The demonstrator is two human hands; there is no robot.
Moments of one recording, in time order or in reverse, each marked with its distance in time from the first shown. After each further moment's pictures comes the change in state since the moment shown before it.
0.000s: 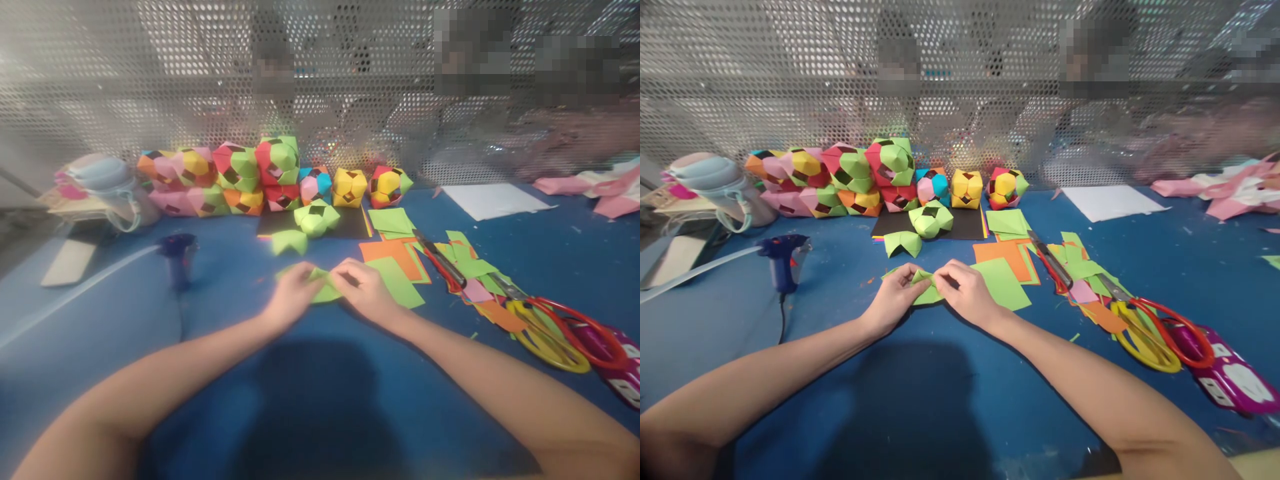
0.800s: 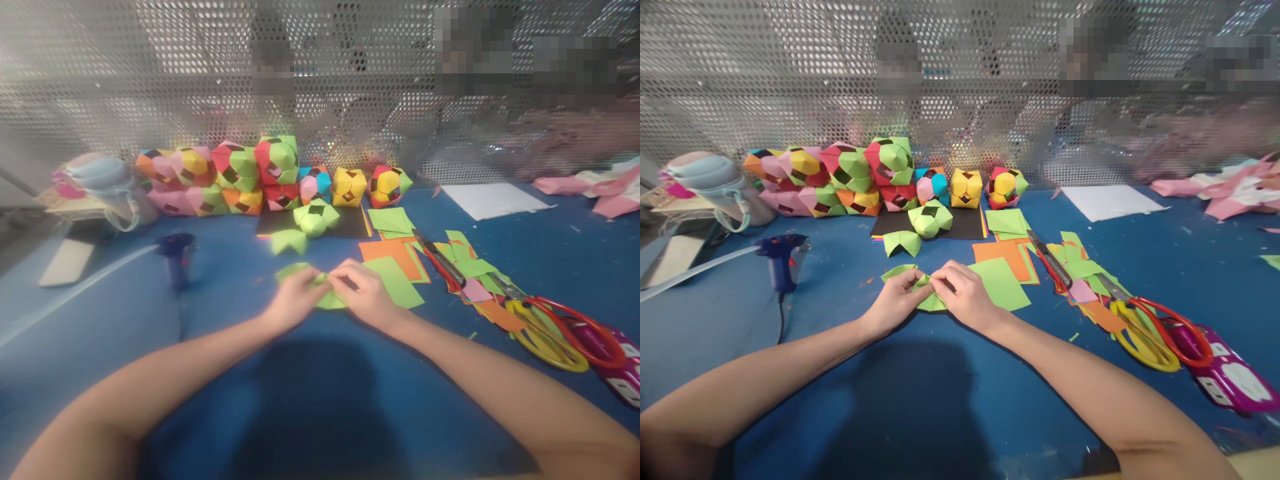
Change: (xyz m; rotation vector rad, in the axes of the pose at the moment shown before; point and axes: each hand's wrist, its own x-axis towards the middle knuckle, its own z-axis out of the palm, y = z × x) left_hand -0.004 0.007 0.001 0.137 -0.099 0.073; right_hand -0.003 -0.003 0.002 -0.088 0.050 -0.132
